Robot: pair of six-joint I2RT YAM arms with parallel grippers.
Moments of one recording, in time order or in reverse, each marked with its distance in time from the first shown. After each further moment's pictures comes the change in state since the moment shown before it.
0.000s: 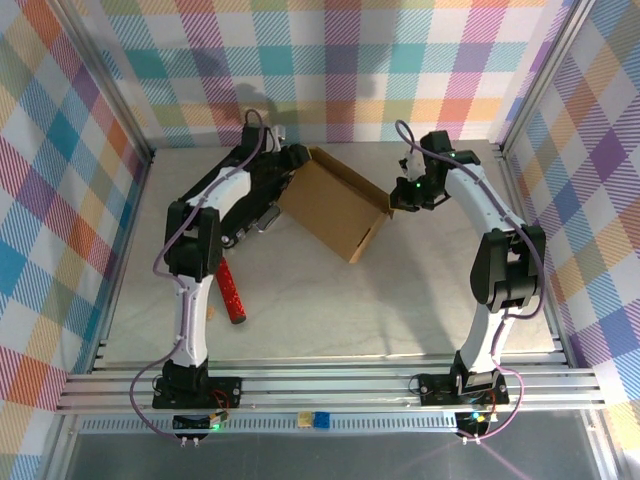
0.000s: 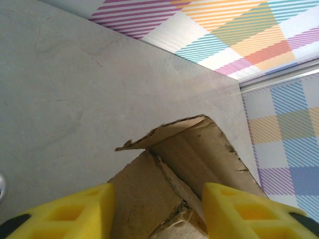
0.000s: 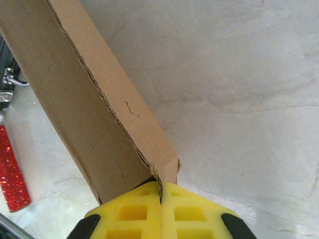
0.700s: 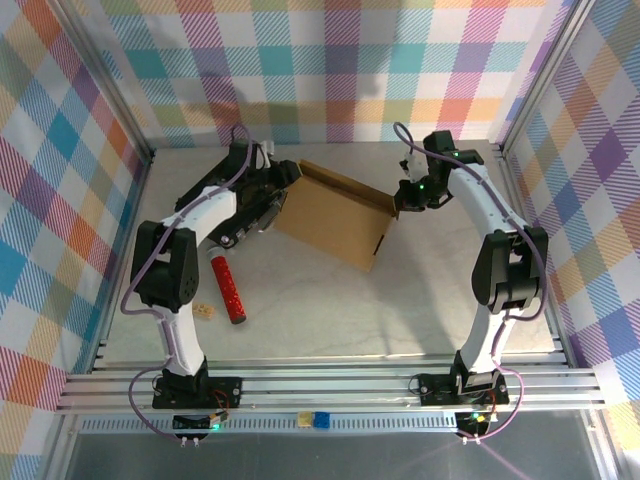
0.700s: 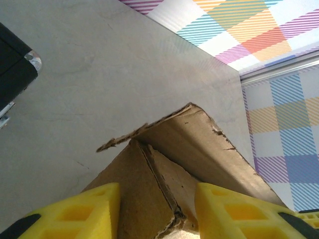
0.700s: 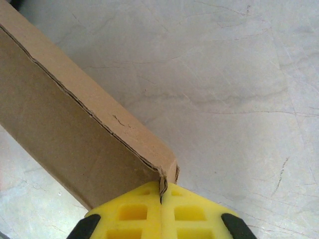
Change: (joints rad) left arm -0.026 -0.374 -0.447 0.055 -0.095 -0.032; right arm -0.011 -0.015 0.000 -0.027 0.035 -0.119
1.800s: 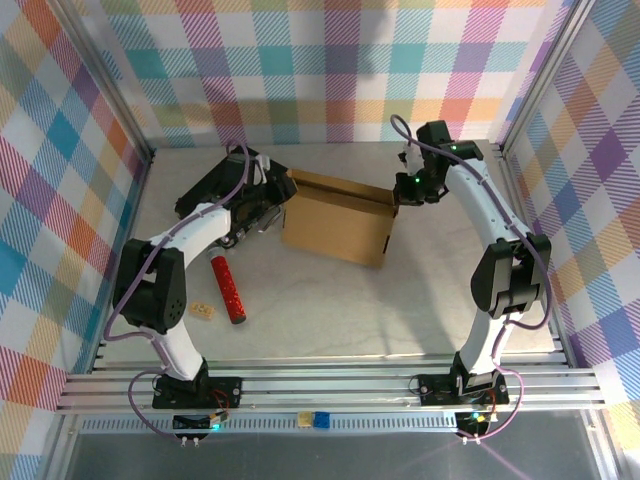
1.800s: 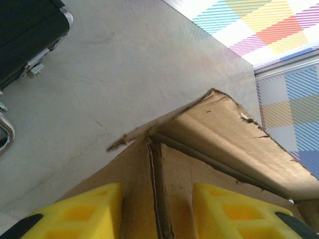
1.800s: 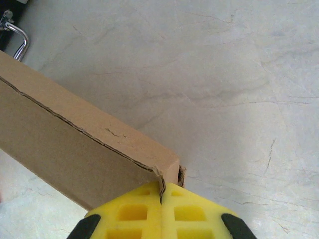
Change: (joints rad) left arm -0.031 -0.173 -0.209 0.008 -0.092 -0.011; right arm 0.060 -0.029 0.101 -0.100 0.122 0.100
